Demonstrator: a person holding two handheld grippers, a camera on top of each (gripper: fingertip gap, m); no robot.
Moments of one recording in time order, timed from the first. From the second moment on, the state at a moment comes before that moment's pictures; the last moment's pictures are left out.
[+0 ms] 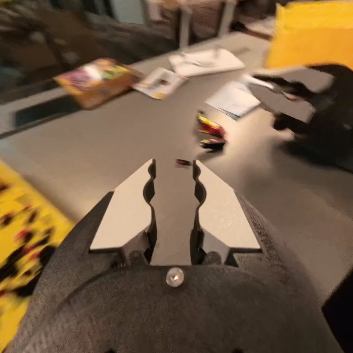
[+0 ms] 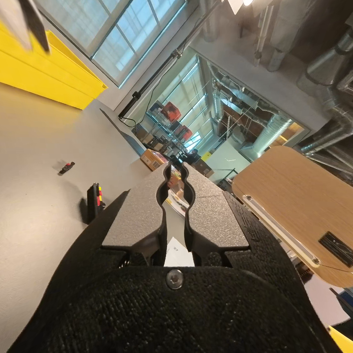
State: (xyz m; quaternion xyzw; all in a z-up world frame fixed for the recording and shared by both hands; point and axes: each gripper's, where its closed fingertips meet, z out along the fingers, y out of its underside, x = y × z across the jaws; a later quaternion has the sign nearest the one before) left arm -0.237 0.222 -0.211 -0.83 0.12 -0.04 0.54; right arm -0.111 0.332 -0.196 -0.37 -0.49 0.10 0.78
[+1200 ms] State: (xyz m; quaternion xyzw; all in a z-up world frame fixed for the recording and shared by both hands) left arm -0.149 0.263 -0.262 -0.80 0.12 -0.55 0.19; right arm -0.165 0.291 -0.261 -0.19 -0.69 -0.14 0.69
